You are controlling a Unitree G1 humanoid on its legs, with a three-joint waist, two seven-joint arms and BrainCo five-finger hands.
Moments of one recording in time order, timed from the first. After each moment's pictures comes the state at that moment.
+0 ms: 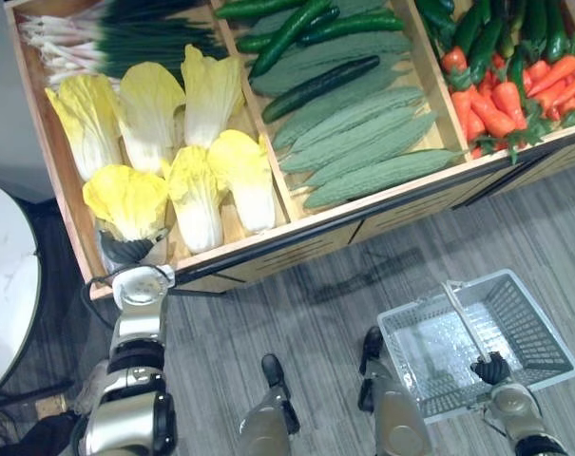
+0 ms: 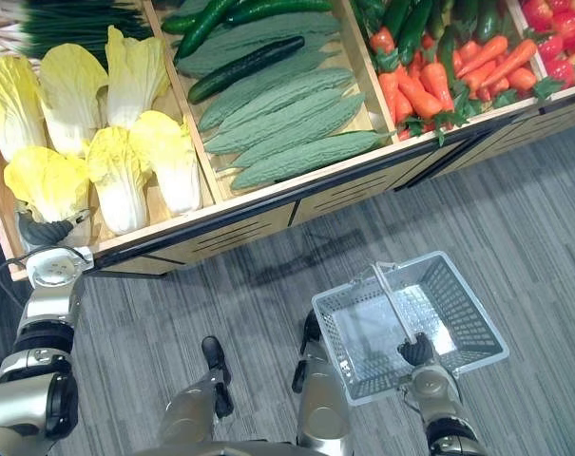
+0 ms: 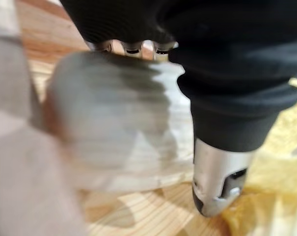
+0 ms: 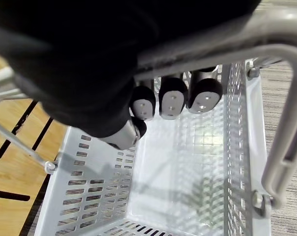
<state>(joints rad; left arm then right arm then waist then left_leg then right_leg) -0.50 0.44 0.28 0.73 0.09 -0.01 0.47 -0.12 -0.37 -0.19 0.98 -0.41 -0.11 -0.12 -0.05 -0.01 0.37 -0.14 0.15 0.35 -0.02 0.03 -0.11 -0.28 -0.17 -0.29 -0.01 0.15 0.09</state>
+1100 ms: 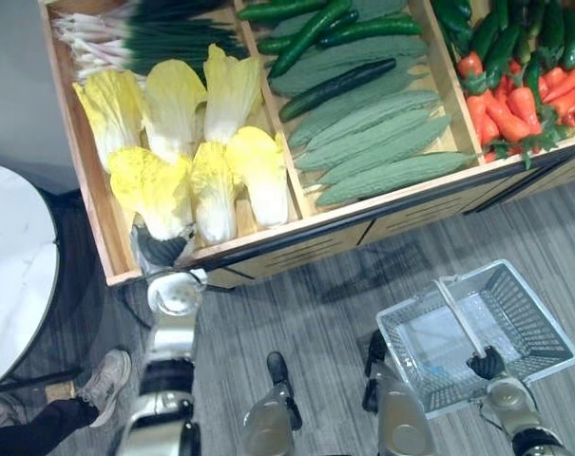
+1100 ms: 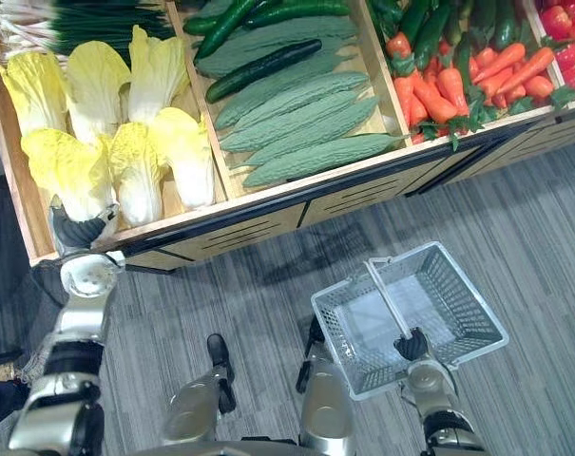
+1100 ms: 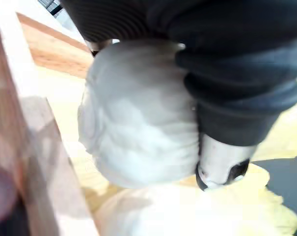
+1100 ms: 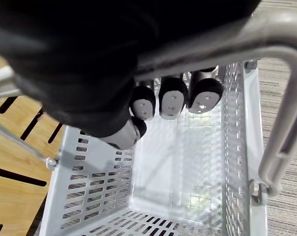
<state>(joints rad) -0.33 0.22 0.24 0.29 0.21 0.00 0.55 -0.14 -0.35 -0.17 1.01 -0.43 -0.11 -0.14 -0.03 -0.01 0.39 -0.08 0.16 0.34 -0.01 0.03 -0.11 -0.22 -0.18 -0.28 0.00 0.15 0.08</state>
